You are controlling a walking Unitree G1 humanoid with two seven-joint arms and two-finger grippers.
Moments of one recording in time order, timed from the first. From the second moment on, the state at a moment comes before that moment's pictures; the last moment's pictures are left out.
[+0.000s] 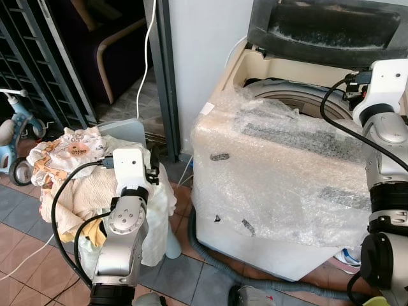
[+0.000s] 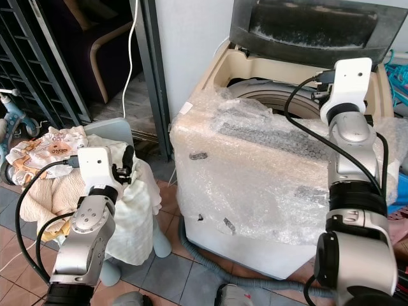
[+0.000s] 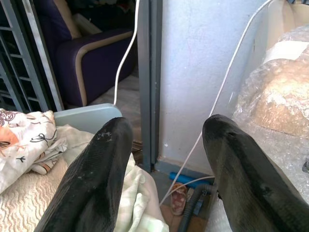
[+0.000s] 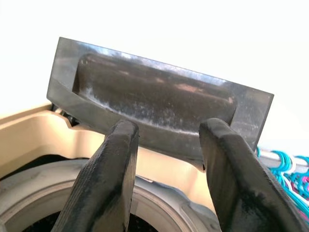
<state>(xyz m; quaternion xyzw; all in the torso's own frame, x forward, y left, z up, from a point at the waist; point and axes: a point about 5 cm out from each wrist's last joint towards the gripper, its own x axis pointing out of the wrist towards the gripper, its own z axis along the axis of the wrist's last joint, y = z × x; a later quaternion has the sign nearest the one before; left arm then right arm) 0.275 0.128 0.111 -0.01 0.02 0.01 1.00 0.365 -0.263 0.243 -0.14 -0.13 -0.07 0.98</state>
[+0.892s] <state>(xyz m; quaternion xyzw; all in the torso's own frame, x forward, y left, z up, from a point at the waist) 0.276 0.133 0.110 -0.01 0.03 0.03 1.00 0.322 -0.158 0.220 -0.11 -0.21 0.07 0.97</state>
